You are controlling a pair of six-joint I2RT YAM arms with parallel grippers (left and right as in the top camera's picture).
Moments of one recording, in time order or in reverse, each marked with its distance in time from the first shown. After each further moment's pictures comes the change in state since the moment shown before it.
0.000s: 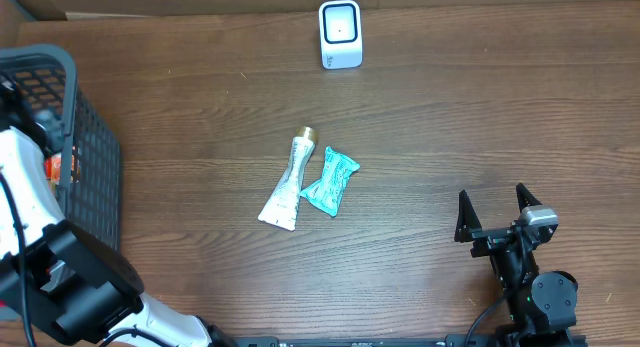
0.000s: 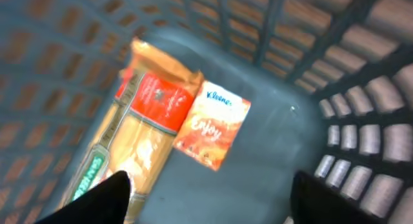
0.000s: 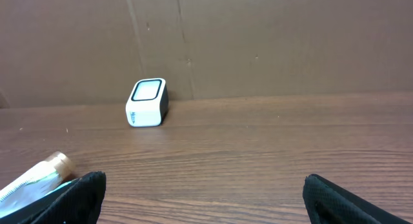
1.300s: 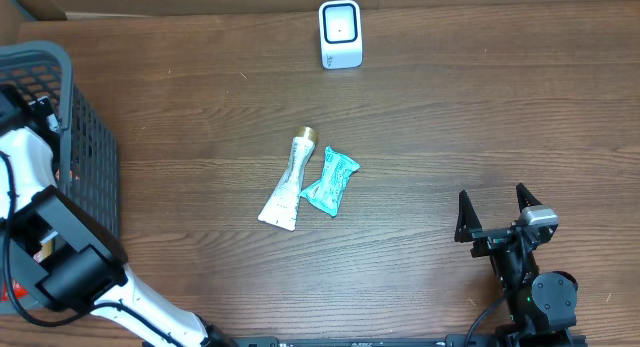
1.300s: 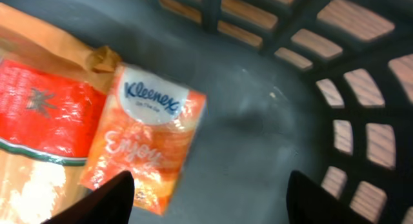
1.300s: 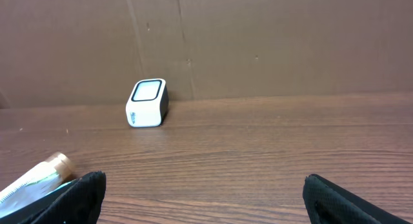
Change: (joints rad) left arm 0.024 0.199 0.009 0.064 0.171 0.009; right arm 0.000 -0.002 0.000 0.000 0.000 0.000
